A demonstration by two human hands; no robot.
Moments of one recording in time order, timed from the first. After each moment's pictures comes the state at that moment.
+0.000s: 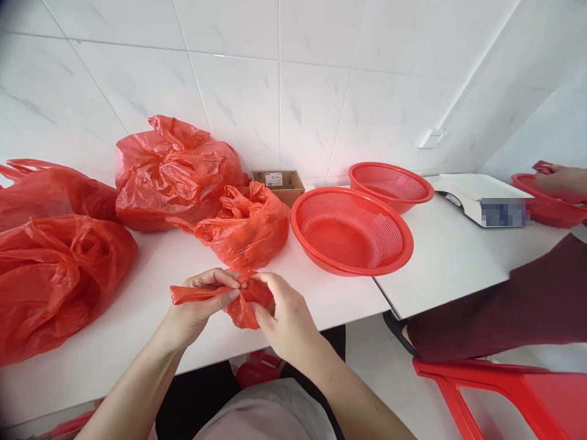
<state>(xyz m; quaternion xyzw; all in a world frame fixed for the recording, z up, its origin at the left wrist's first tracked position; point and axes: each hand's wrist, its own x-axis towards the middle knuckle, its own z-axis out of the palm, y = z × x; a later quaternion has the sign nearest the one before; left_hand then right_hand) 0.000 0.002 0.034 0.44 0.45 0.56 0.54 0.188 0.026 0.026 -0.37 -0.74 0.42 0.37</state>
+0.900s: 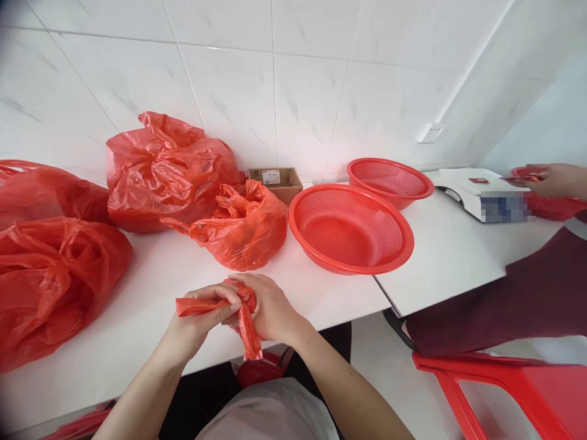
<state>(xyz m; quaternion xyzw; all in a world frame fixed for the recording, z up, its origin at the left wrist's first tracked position) 0.001 -0.007 0.020 0.46 0.45 0.52 0.56 0.156 0.054 -0.007 -0.25 -0.83 0.37 0.33</state>
